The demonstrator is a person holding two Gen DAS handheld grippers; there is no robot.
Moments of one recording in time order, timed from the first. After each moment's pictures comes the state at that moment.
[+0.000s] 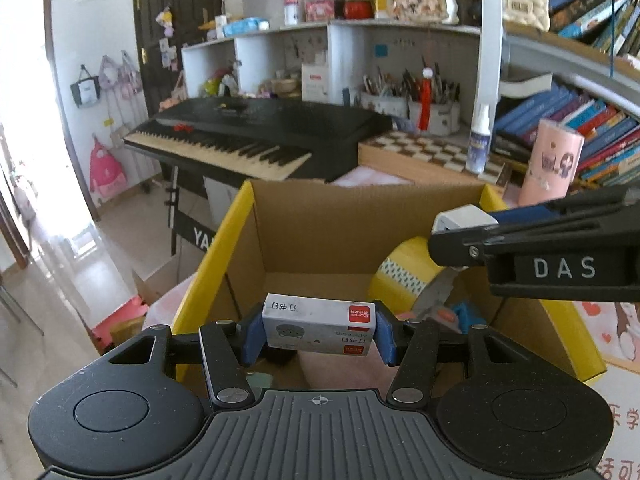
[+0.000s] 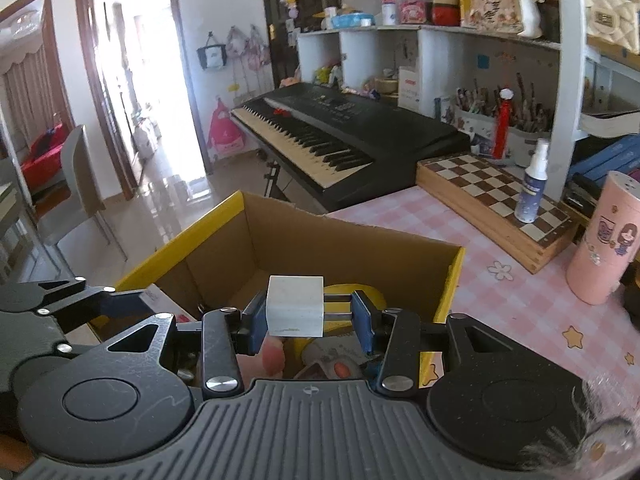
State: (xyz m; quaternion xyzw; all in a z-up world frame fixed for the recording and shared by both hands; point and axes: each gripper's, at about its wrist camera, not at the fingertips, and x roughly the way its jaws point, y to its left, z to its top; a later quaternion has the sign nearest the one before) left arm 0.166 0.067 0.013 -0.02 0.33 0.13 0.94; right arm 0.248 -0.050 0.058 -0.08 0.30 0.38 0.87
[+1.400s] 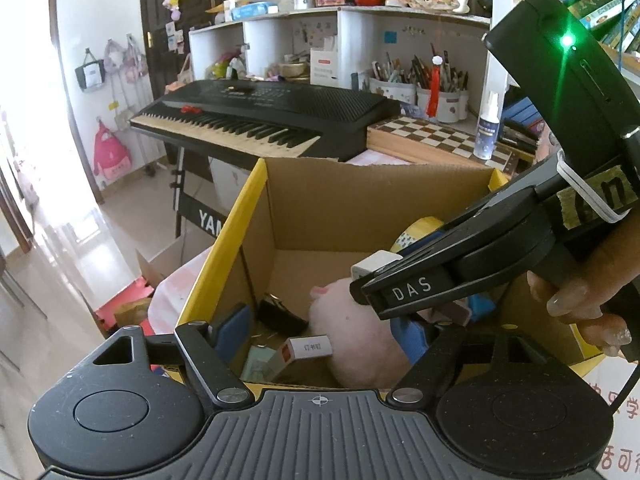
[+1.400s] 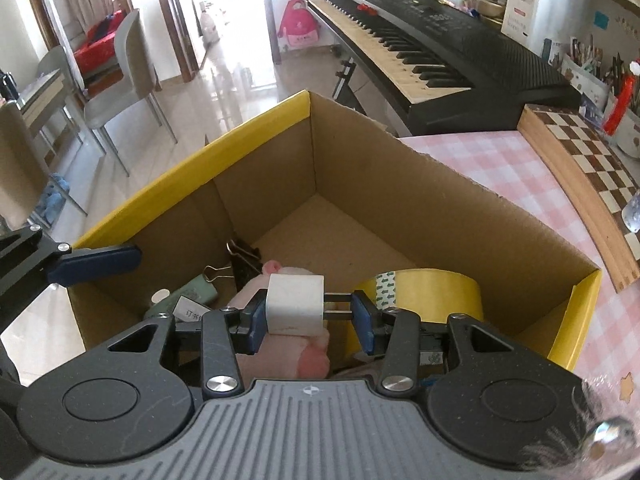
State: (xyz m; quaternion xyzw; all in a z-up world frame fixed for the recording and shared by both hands) left arm 0.156 0.072 0.014 -0.04 0.34 0.14 0.93; right arm 0.289 0.030 0.020 -0.19 0.41 0.46 0.76
